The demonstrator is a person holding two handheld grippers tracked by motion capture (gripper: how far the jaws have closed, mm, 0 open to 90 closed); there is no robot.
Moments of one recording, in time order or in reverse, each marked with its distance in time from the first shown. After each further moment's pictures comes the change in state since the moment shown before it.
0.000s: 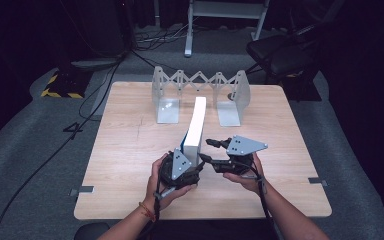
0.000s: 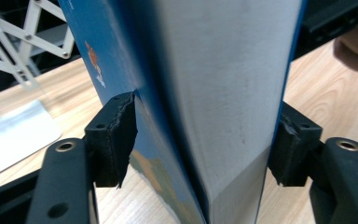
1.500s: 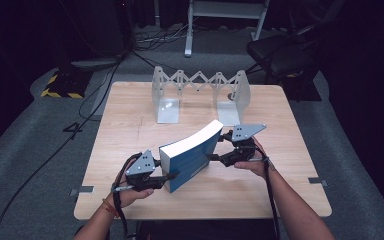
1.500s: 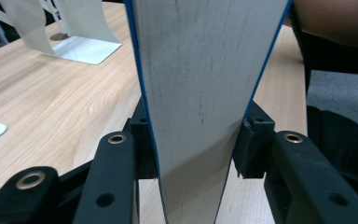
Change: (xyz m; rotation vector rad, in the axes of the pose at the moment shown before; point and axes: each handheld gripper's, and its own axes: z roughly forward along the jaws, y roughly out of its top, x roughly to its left) left arm 0.068 -0.024 -0.053 0.030 -0.386 0.095; right arm -0.061 -0.028 0.017 0.080 0.268 0.017
